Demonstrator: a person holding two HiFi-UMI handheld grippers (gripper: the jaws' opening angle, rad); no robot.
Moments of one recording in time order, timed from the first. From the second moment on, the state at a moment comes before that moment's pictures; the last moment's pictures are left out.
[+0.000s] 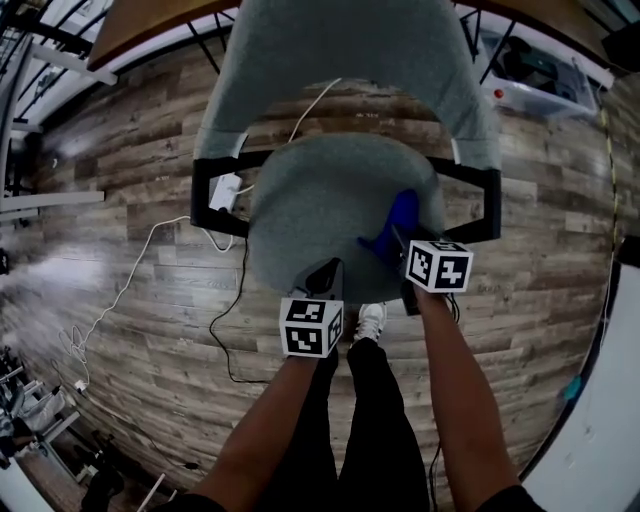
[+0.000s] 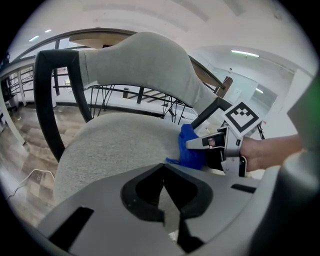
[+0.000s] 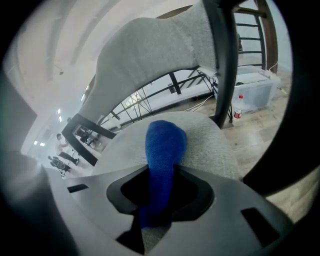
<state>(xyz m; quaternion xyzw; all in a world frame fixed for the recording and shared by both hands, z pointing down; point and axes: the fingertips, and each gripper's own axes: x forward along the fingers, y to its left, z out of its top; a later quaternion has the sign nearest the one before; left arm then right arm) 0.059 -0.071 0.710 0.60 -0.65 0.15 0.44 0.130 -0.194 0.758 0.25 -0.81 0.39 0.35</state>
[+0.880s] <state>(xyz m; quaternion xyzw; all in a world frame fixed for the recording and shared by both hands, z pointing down) 0.073 -0.060 0.714 0.60 -0.65 0.14 0.44 0.176 -0.191 0.734 0.30 -0.81 0.40 0.31</state>
